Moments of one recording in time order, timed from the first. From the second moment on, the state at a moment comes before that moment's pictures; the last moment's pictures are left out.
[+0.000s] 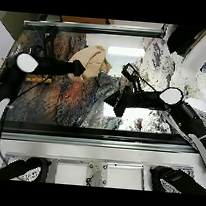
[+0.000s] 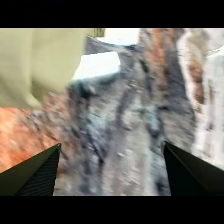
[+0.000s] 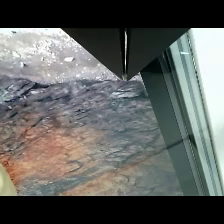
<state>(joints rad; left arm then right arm) -0.21 -1.32 1.37 1.18 -0.91 -1.48 0.38 -1.12 1.01 -0.52 0.97 0.51</state>
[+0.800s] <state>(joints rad) -0.20 -2.02 1.89 1.42 -0.95 -1.50 0.38 -1.12 1.01 -0.52 0.97 0.51</state>
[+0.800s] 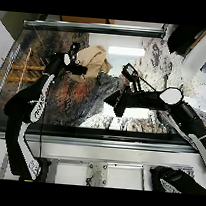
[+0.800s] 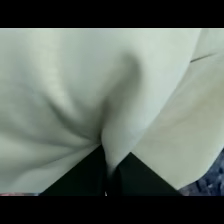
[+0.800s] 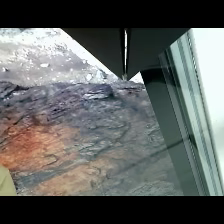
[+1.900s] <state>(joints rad) -0.59 -1.12 1.99 1.41 -0.96 -1.57 0.09 -0.82 1.02 -0.68 0.58 0.89</state>
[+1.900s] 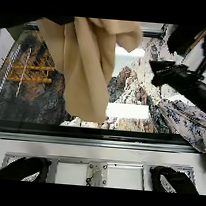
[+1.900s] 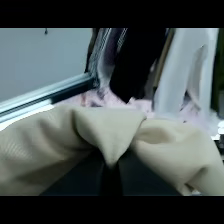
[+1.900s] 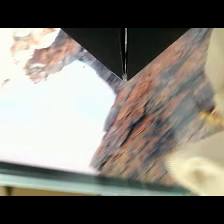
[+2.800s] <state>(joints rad) -0.36 -1.14 1.24 1.26 -0.94 -1.74 0.03 -0.74 1.02 -0.79 0.66 0.96</state>
